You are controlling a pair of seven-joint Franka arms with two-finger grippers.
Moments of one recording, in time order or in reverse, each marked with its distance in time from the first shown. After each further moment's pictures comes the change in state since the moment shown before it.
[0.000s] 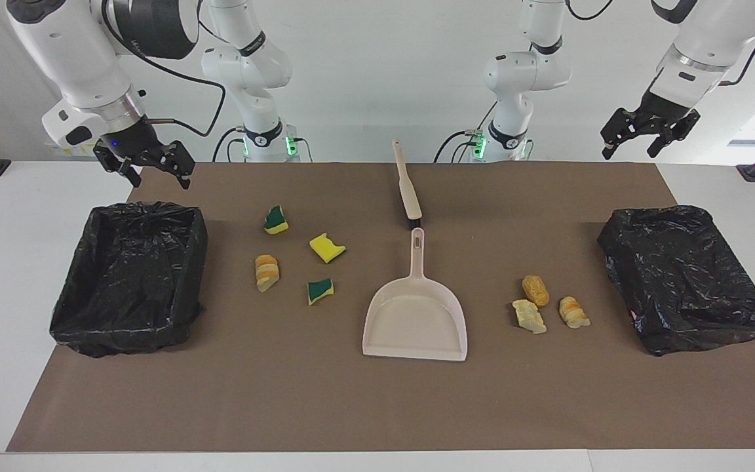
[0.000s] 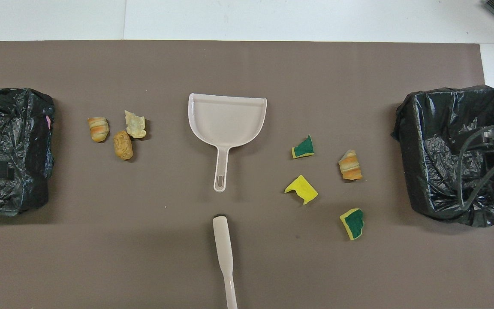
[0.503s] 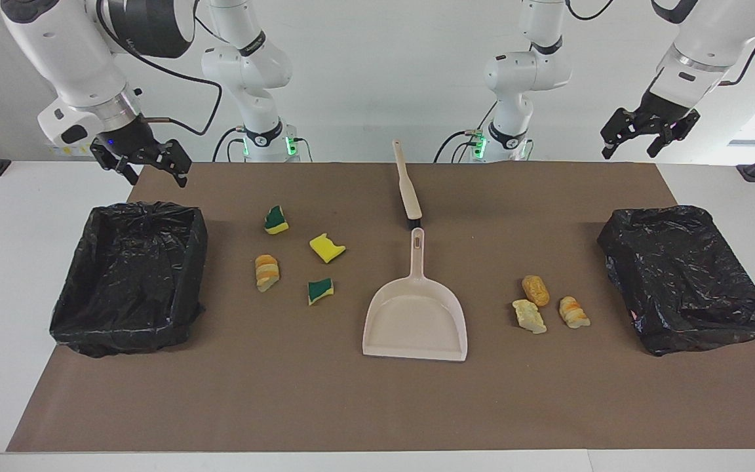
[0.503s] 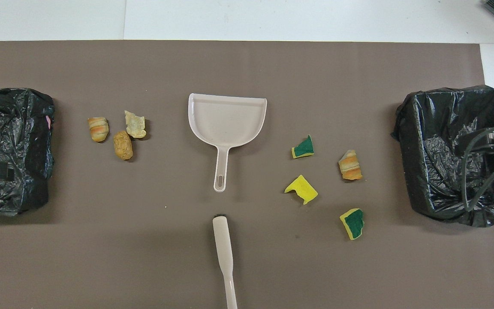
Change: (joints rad) left arm 0.000 0.000 0.001 0.000 0.000 -0.007 0.000; right arm -0.003 -0.003 -0.007 0.000 0.000 -0.008 0.000
